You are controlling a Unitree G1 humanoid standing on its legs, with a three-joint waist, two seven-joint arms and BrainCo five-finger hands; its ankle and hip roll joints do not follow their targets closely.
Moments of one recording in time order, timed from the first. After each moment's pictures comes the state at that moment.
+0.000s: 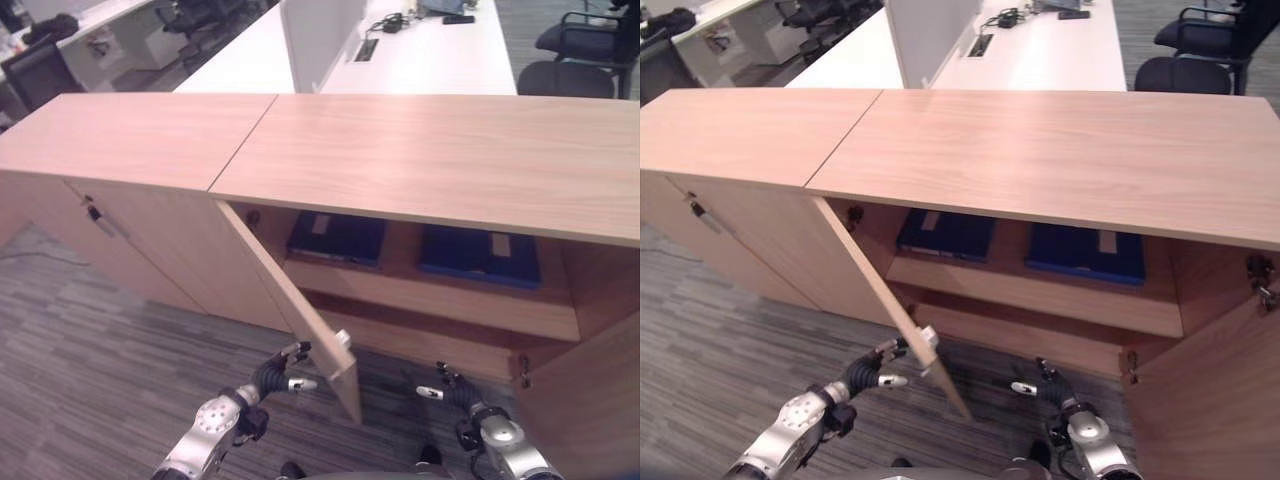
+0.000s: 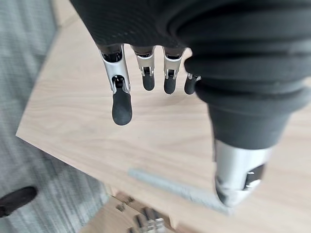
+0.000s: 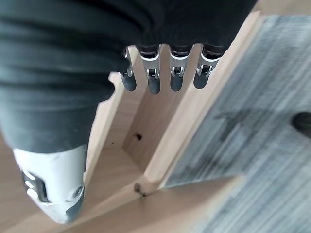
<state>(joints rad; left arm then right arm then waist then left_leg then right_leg) 0.03 0.38 -0.43 0.38 -0.33 -0.11 -0.29 0.06 -0.42 0.24 0.76 0.15 -0.07 0.02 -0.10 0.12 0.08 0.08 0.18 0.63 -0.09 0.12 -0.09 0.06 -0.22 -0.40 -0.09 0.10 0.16</state>
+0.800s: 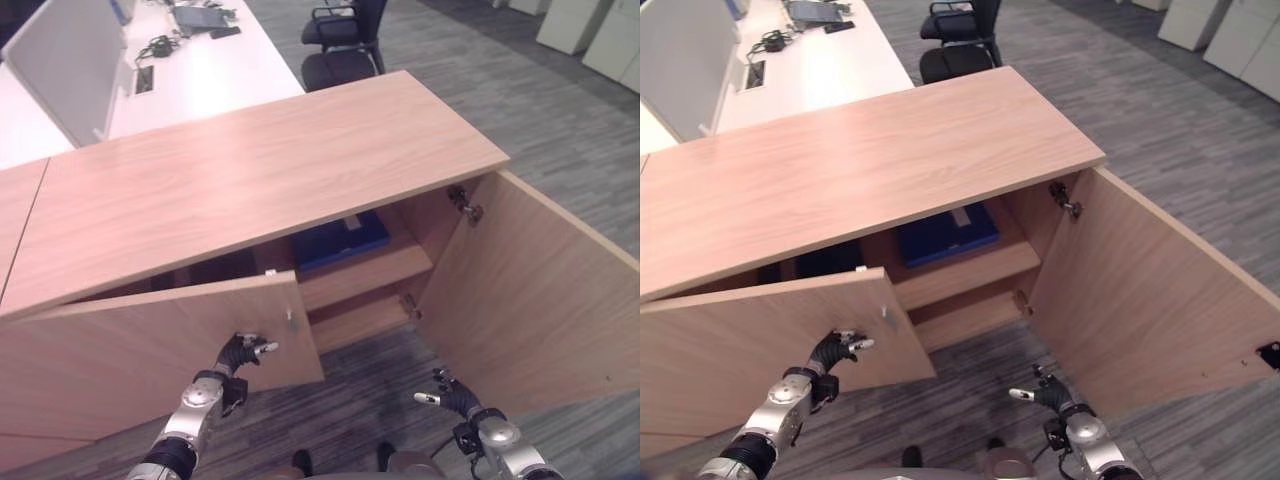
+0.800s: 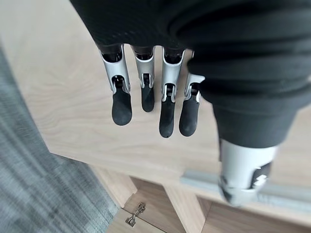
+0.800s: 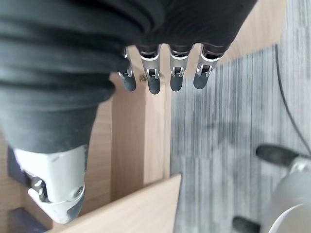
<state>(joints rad) -0.14 0.41 -0.24 0.72 -0.37 -0.12 -0.06 -0.01 -0.41 0.35 0.72 0.17 -0.06 0.07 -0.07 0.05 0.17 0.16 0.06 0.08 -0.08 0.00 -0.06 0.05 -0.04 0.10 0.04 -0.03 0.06</state>
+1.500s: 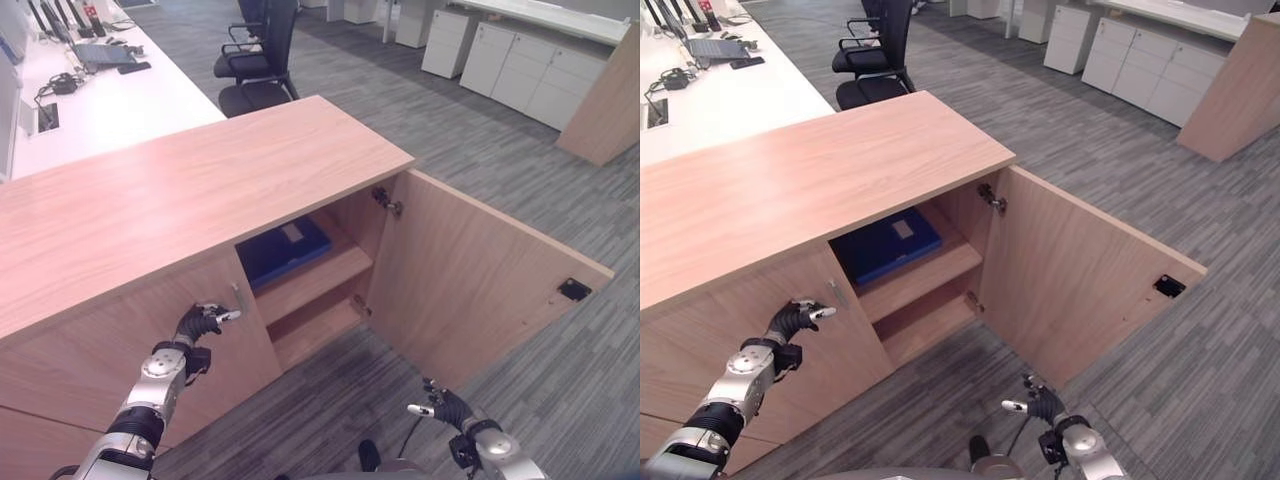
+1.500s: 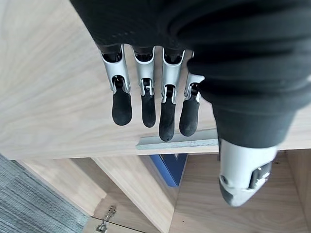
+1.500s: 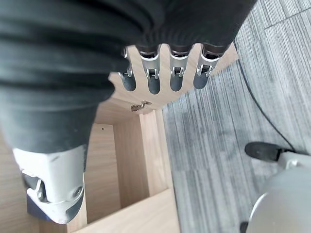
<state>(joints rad) -0.23 0.51 -0.19 0.78 -0.39 -0.13 -0.06 0.07 -0.39 0.34 0.71 0.17 -0.06 0.09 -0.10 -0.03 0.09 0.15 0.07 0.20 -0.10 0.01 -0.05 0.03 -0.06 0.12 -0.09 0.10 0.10</state>
